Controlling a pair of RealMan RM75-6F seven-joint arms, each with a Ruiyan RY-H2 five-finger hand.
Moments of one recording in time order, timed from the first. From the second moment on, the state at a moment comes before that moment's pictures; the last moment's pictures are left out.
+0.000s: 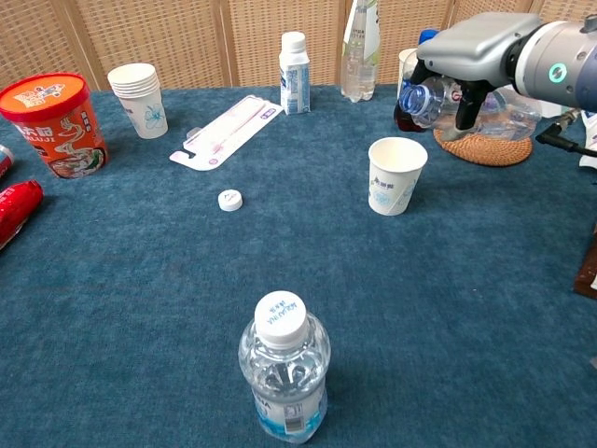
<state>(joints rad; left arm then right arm) 0.04 -0.98 0.09 -2.02 1.79 1.61 -0.05 0.98 -1.43 0.15 -1.52 -0.77 0.99 -0.84</state>
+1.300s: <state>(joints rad) 0.05 -1.00 0.10 -1.96 1.78 1.63 -0.12 1.04 -1.53 0.10 -1.50 -0.67 1.15 -1.17</state>
